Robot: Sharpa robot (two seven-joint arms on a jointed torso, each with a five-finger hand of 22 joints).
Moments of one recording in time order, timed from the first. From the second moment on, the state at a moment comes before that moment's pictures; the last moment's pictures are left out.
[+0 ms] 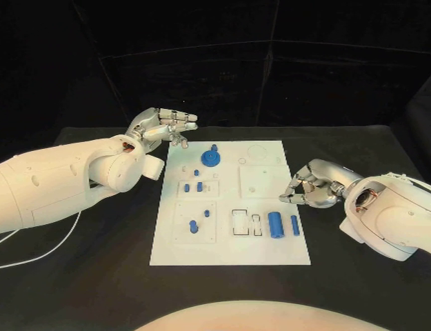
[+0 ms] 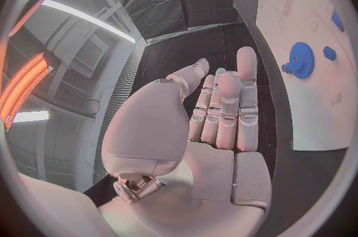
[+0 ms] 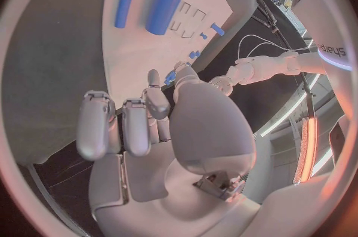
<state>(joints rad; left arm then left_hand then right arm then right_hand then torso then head) 1.26 -0.81 -0.12 1.38 -0.08 -0.23 0.37 1.32 -0.09 0.43 -0.07 0.05 0.98 0.18 0.12 0.07 1.08 0.11 0.22 0.08 1.24 0.02 1.10 0.65 0.17 1.20 0.12 0.62 0.72 1.15 -1.12 -0.08 1.93 -1.31 -0.34 -0.47 1.29 -0.08 -0.05 0.29 0.33 1.00 0.10 0.31 0.19 1.34 0.02 1.19 1.13 1.47 -0.06 1.43 1.29 0.07 1.45 0.05 1.41 1.26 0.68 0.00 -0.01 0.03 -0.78</state>
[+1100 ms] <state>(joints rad) 1.26 -0.81 -0.12 1.38 -0.08 -0.23 0.36 1.32 -0.09 0.43 -0.07 0.05 0.98 0.18 0.12 0.07 1.08 0.11 0.22 0.08 1.24 0.02 1.10 0.65 0.17 1.20 0.12 0.62 0.72 1.06 -1.03 -0.08 1.91 -1.43 -0.23 -0.61 1.21 -0.08 -0.13 0.29 0.28 0.97 0.09 0.35 0.23 1.34 0.02 1.20 1.16 1.46 -0.06 1.44 1.31 0.07 1.45 0.05 1.42 1.28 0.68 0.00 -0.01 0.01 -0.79</state>
